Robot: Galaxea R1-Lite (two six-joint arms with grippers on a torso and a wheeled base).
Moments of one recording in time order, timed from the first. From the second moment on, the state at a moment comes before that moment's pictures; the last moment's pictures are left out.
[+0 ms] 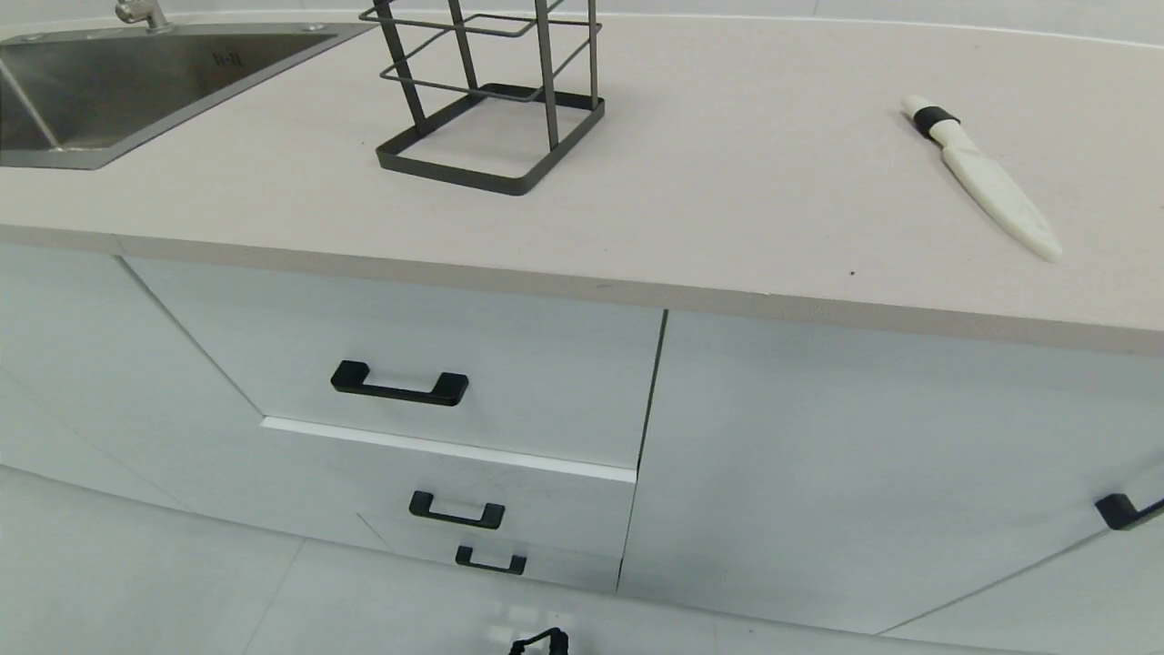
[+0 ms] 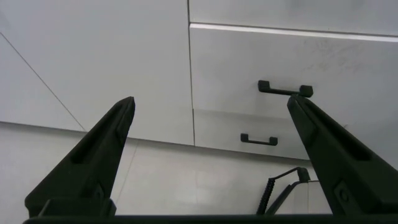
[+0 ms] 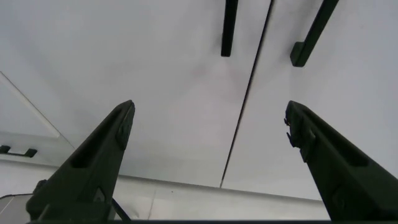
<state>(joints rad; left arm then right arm) 0.00 0.00 0.00 0.00 -0.02 0.02 0.00 0.02 0.00 0.00 -0.01 -0.01</state>
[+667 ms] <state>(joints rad) 0.00 0.00 0.00 0.00 -0.02 0.01 0.00 0.02 0.00 0.00 -0.01 -0.01</state>
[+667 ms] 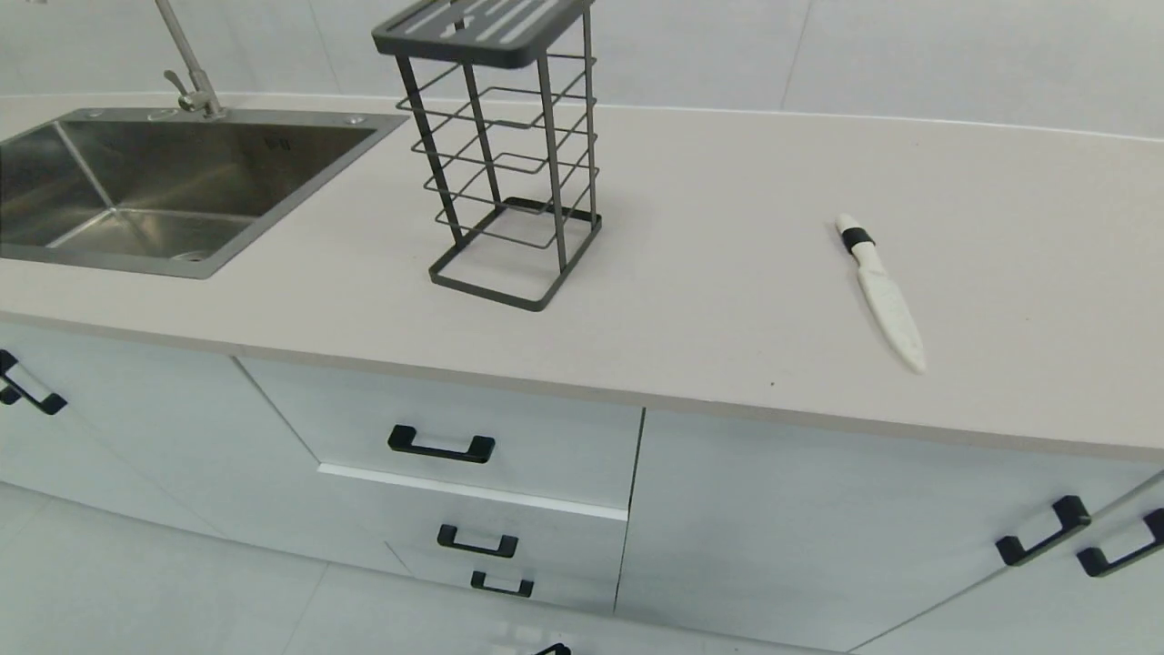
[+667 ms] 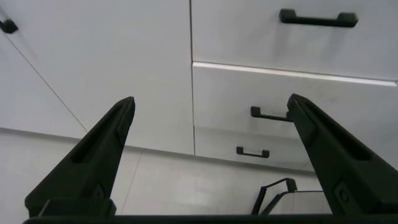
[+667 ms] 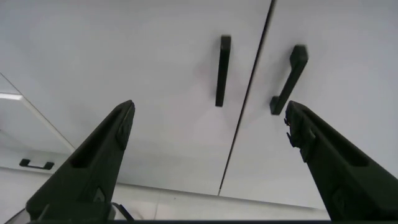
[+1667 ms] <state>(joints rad) 0.00 0.00 0.00 0.00 -0.02 0.01 0.00 0.02 0.00 0.00 -0.01 -0.01</state>
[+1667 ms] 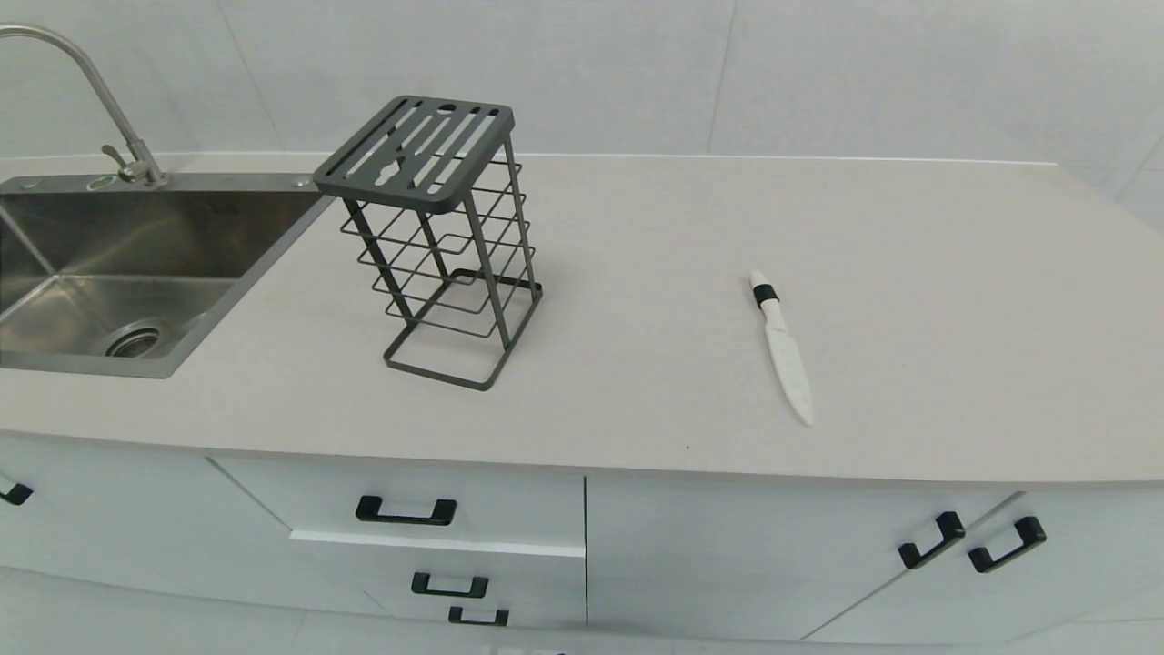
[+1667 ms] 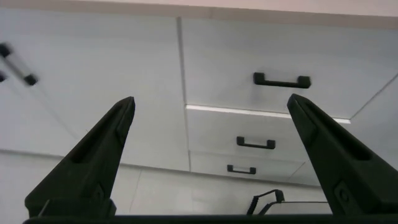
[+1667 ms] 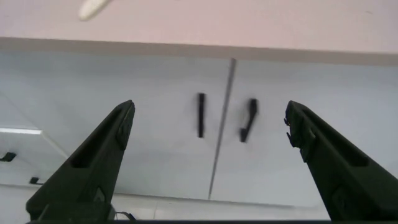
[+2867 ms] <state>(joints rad) 0.00 0.00 0.00 0.00 -0.01 -0.01 0.00 0.02 0.00 0.00 -0.01 -0.01</state>
